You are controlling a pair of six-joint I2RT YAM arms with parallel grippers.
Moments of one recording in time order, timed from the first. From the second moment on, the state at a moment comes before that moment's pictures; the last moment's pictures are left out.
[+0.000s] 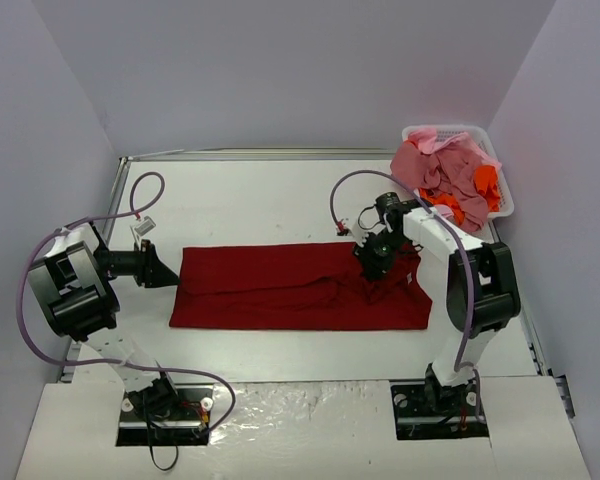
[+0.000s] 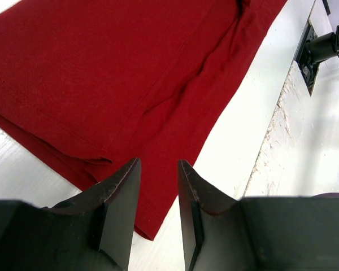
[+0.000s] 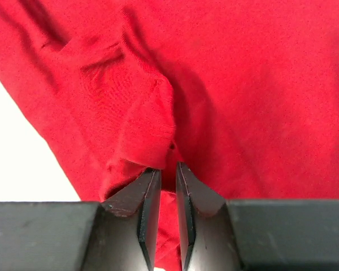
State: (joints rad) left arm 0.51 1.82 1.22 -1.40 1.11 1.30; right arm 0.27 1.79 1.23 -0.89 -0.44 -0.78
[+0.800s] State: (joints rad) left arm 0.51 1.83 1.22 -1.40 1.11 1.34; right arm 0.33 1.64 1.06 -0.88 -0.39 -0.73
